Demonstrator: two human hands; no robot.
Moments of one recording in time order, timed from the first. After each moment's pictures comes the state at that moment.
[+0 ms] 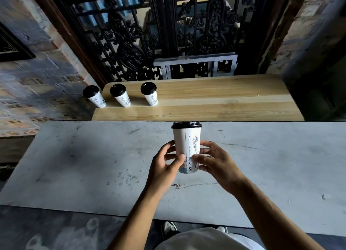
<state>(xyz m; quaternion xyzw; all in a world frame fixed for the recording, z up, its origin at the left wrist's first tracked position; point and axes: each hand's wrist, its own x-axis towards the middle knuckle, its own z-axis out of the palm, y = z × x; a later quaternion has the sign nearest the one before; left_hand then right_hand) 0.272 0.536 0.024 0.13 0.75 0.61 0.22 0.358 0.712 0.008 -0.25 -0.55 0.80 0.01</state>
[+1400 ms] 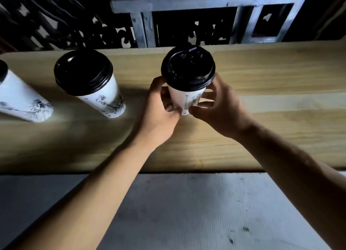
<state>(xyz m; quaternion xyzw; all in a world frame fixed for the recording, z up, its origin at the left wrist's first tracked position) -0.110 0.744 -0.220 0.20 0.76 0.58 0.20 -0.021 0.889 -0.210 -0.22 -0.83 0.49 0.12</state>
